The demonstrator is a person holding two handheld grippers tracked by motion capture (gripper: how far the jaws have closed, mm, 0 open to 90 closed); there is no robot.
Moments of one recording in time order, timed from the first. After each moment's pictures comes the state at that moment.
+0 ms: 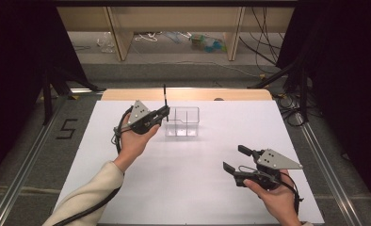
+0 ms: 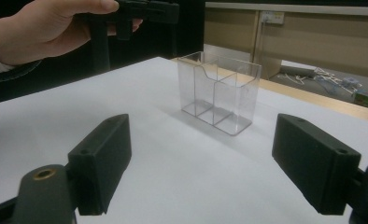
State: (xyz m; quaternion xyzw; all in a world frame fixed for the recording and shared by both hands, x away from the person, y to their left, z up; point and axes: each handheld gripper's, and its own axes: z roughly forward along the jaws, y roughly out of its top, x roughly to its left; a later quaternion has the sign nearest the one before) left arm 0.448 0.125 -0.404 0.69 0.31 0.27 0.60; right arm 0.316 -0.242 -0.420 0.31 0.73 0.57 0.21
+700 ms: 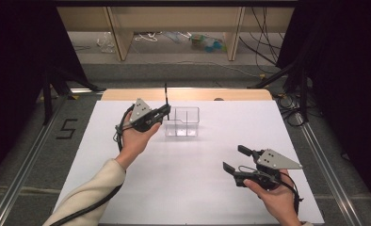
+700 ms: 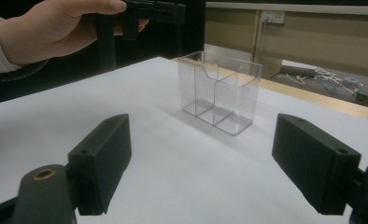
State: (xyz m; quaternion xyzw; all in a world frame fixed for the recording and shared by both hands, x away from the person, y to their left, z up) left arm 0.456 0.122 -0.405 0.69 0.31 0.27 0.60; right arm 0.316 -0.242 -0.421 0.31 0.73 0.57 0.20
